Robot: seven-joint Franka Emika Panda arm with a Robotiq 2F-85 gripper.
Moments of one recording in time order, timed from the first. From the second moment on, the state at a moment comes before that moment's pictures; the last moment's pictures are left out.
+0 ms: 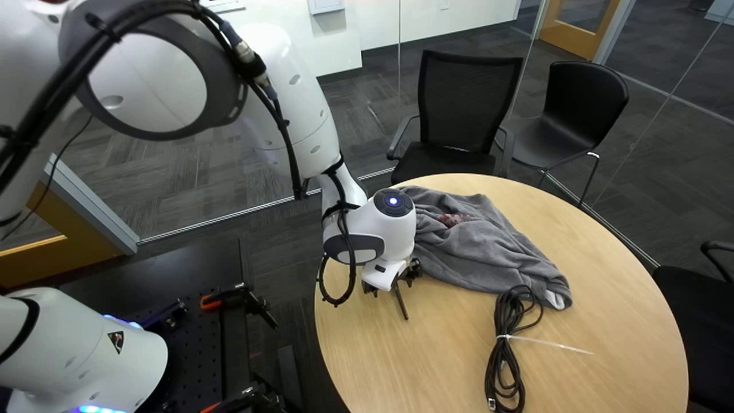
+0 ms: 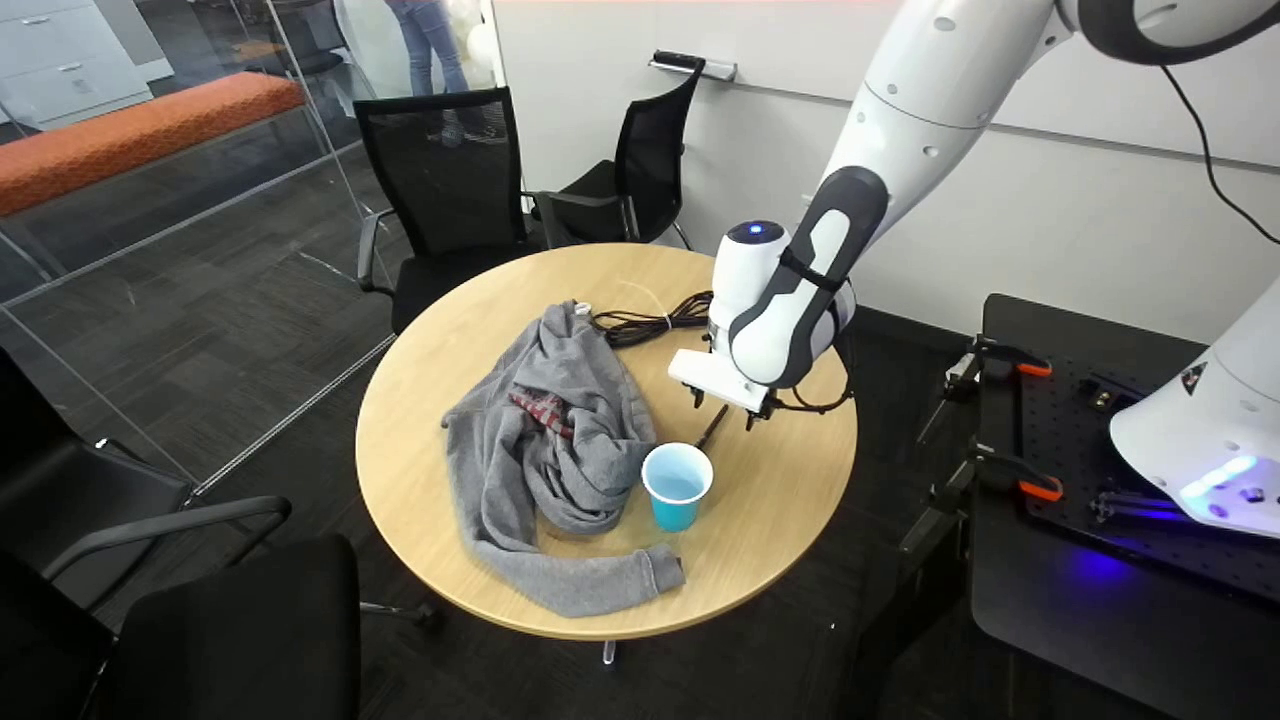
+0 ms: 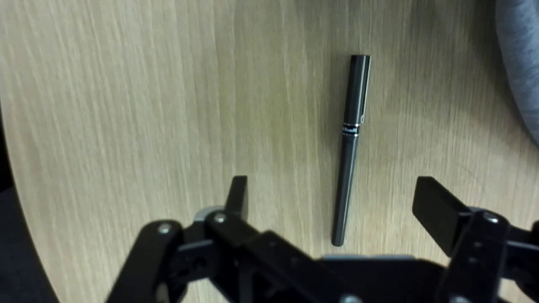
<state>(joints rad) 0.17 0.90 -0.06 -2.06 0.40 2.96 1.39</state>
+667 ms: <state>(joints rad) 0.18 1.02 -0.08 -1.94 0.40 2.96 1.42</state>
